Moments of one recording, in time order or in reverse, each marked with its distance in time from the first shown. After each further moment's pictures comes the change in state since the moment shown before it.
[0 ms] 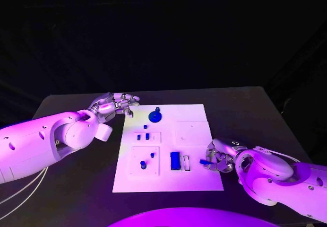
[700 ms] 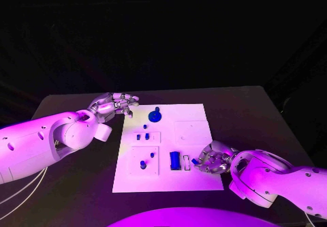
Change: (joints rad) left arm 0.000 -0.001 0.000 0.001 0.000 0.002 0.002; left_hand 0.000 0.000 0.000 0.000 0.005 0.000 0.000 0.000 0.000 -0.004 0.004 0.003 0.000 0.000 0.000 0.000 -0.001 0.000 0.004 0.004 -0.004 -0.001; right arm 0.027 0.024 -0.015 0.044 0.453 -0.138 0.010; right_hand -0.158 0.014 0.240 -0.075 -0.018 -0.032 0.003 0.033 -0.125 -0.001 0.000 0.004 0.000 -0.004 -0.004 0.000 0.001 0.000 0.000 0.000 0.000 0.000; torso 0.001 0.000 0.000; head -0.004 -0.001
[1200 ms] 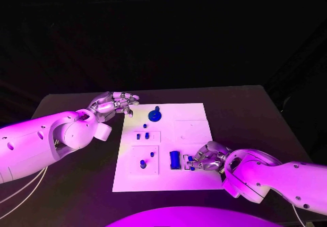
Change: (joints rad) left arm 0.000 -0.001 0.000 0.002 0.000 0.011 0.013; left_hand 0.000 0.000 0.000 0.000 0.000 0.000 0.000 0.000 0.000 -0.004 -0.004 0.000 0.000 0.000 0.000 0.000 0.000 0.000 0.000 0.000 0.000 -0.001; right arm 0.001 0.055 0.000 -0.041 0.137 -0.024 0.005; right_hand -0.131 0.003 -0.044 -0.004 0.007 0.000 0.001 0.009 0.022 0.000 0.000 0.000 0.000 0.000 0.000 0.000 0.000 0.000 0.000 0.000 0.000 0.000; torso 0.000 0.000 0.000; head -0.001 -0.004
